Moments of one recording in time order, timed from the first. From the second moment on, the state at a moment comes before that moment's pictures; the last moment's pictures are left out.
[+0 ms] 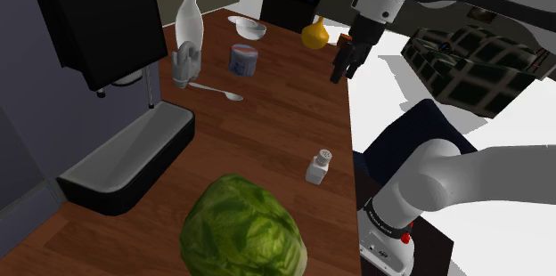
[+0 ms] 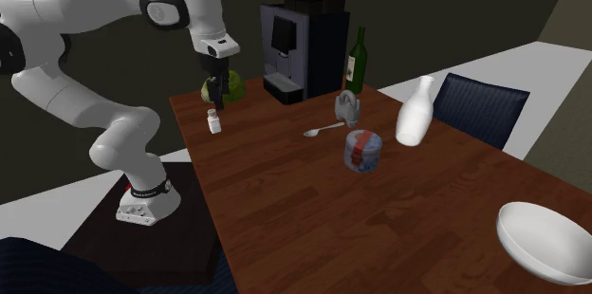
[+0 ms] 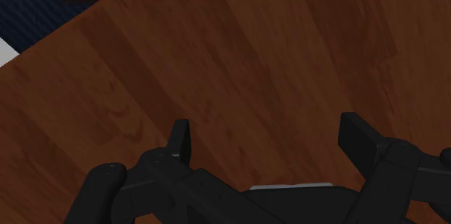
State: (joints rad) arm -0.01 -0.79 0.06 -2.35 0.11 1.57 -0.01
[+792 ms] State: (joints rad) arm 0.02 -0.49 0.10 -2.32 0.15 1.89 -0.06
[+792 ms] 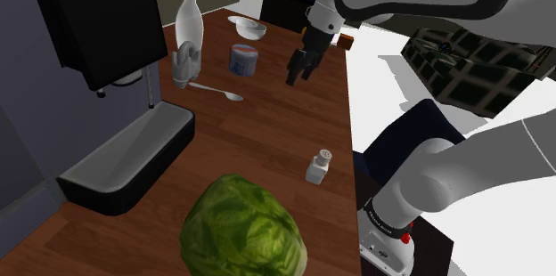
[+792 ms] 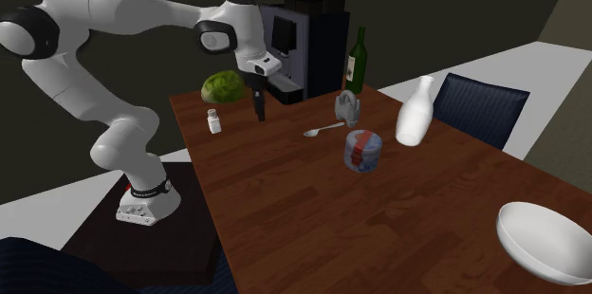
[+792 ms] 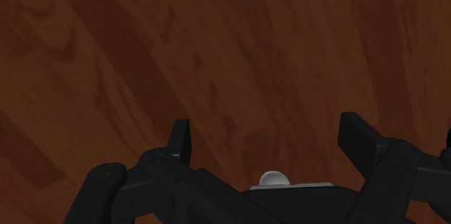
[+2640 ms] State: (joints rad) arm 0.10 0.31 0.17 -1.79 0.11 2.32 -0.13
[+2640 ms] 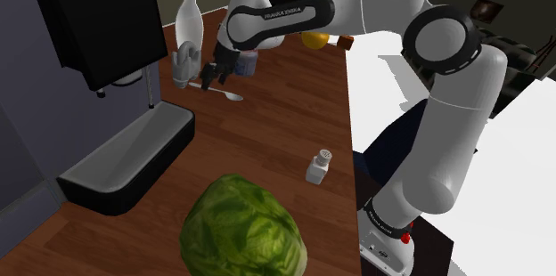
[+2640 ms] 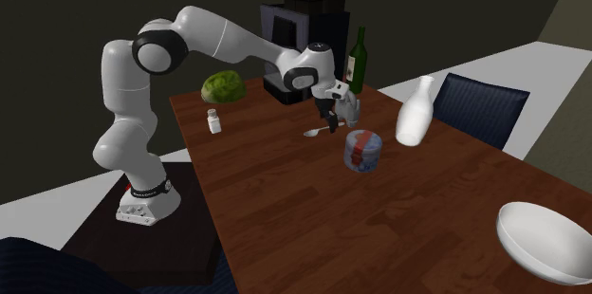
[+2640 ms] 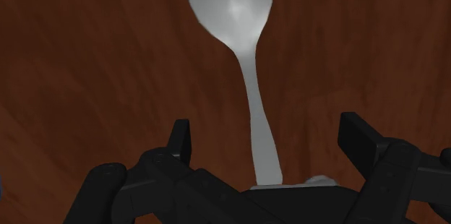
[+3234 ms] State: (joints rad) arm 0.11 0.33 0.17 -1.79 0.11 2.33 -0.13
